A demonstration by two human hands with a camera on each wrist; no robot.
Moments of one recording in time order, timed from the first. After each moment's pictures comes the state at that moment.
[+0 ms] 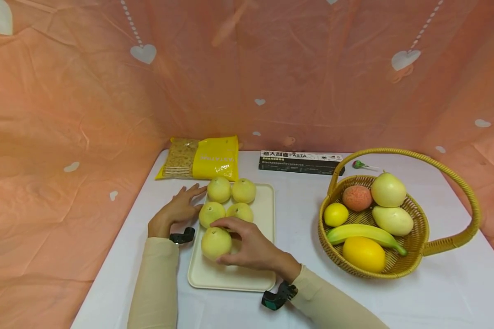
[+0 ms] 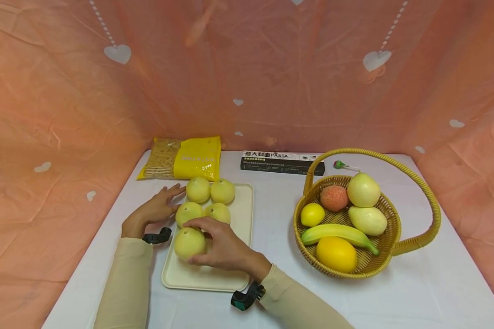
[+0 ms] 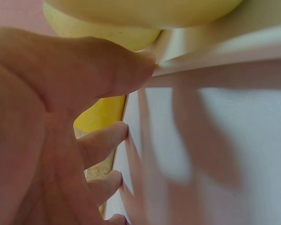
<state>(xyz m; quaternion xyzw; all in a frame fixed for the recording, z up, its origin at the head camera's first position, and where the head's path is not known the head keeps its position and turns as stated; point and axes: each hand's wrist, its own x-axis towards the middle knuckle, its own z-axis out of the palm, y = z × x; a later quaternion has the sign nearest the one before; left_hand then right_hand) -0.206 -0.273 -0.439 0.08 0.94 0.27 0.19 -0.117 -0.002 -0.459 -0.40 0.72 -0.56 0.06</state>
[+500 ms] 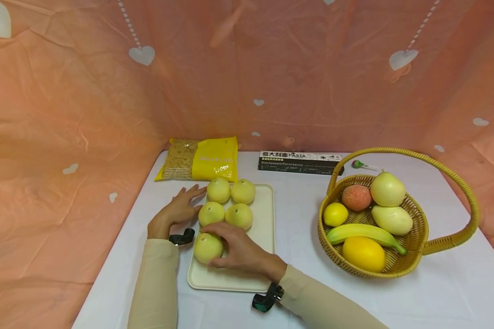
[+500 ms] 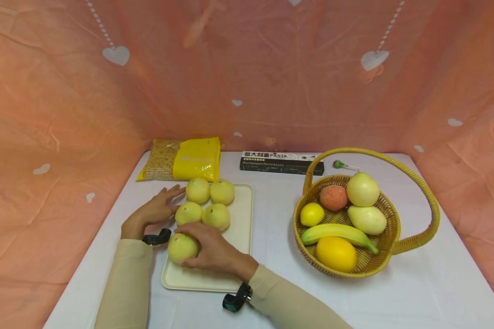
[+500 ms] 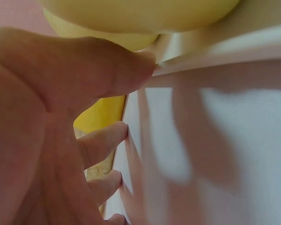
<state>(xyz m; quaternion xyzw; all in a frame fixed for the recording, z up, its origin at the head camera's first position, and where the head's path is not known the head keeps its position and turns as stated) -0.204 -0.273 -0.438 0.08 0.94 0.28 0.18 -0.122 -0.028 -0.476 -0.43 0.77 -0.47 0.04</state>
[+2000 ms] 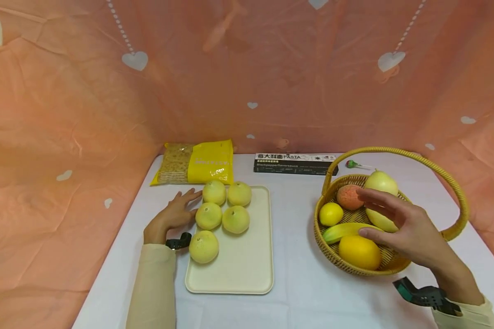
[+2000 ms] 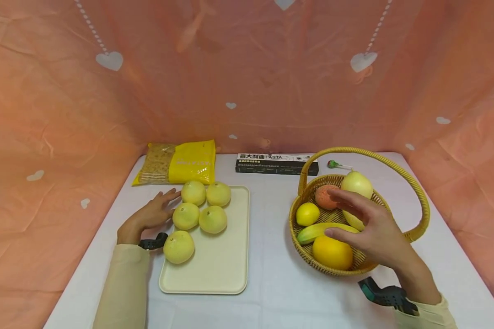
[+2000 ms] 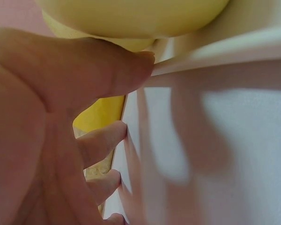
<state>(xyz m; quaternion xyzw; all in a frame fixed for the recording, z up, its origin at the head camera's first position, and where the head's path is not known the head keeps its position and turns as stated) -0.203 -0.271 -0.438 0.07 0.94 0.28 0.19 -0.075 0.270 -0.367 -0.20 0.86 -0.46 -0.08</state>
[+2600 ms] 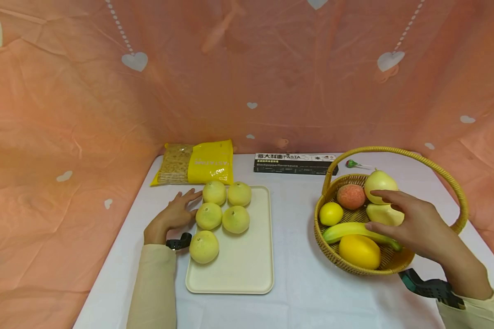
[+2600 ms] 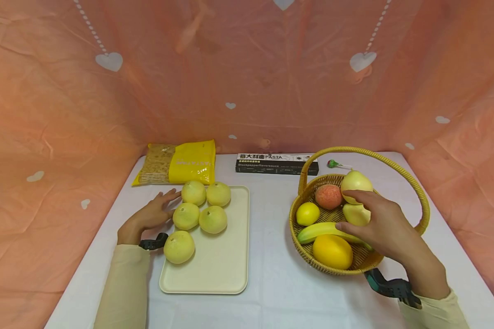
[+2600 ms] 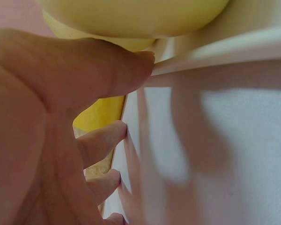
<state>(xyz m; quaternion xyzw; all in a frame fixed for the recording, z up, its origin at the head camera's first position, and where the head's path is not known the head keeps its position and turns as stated) -0.203 -0.272 -0.439 0.07 0.93 0.30 0.19 -0.088 0.293 -0.362 -0.10 0.97 -0.23 -0.06</state>
